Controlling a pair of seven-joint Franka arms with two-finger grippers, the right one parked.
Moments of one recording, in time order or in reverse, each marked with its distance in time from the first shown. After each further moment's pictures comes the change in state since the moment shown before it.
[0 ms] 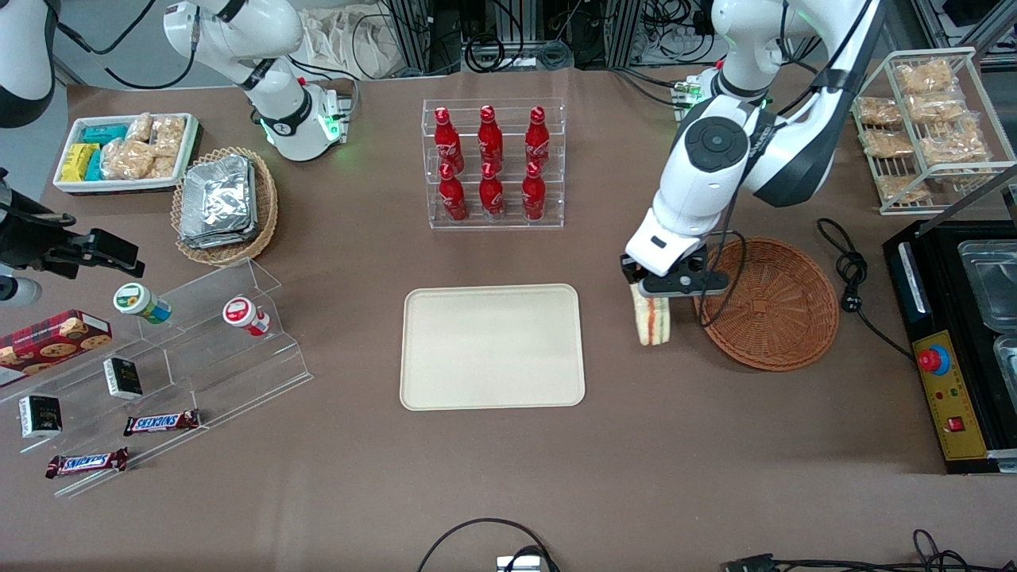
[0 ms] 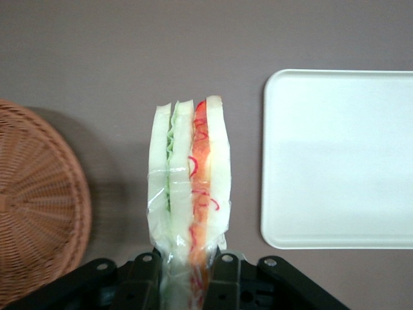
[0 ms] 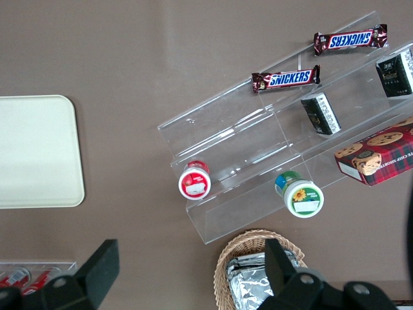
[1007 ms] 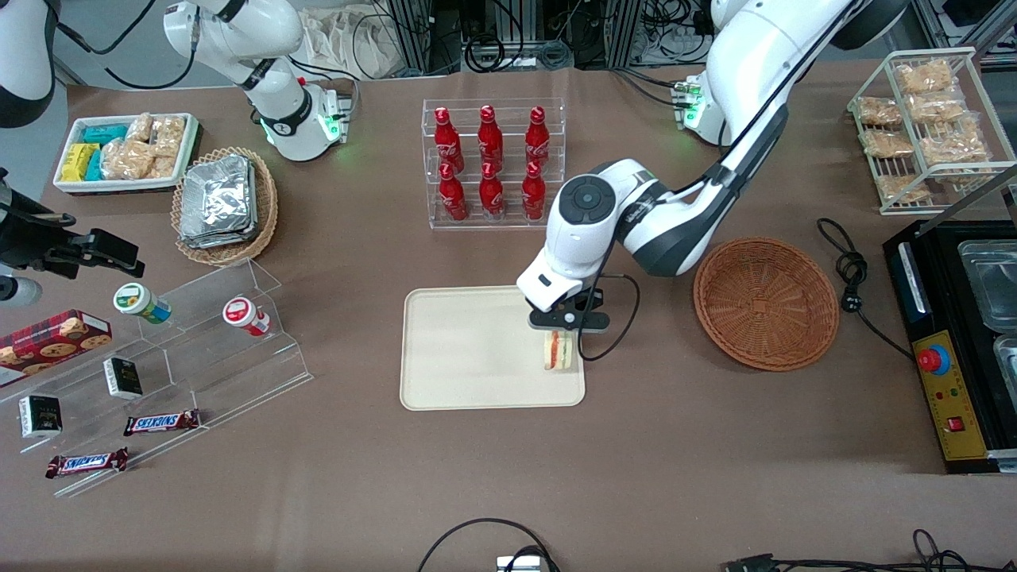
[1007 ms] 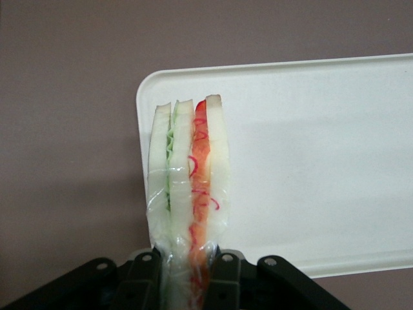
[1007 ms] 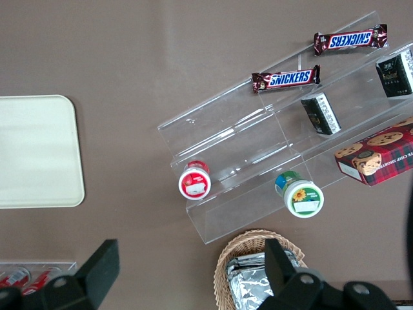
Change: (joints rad) arm -0.220 0.436 -0.008 0.368 0.255 -0.007 -0.209
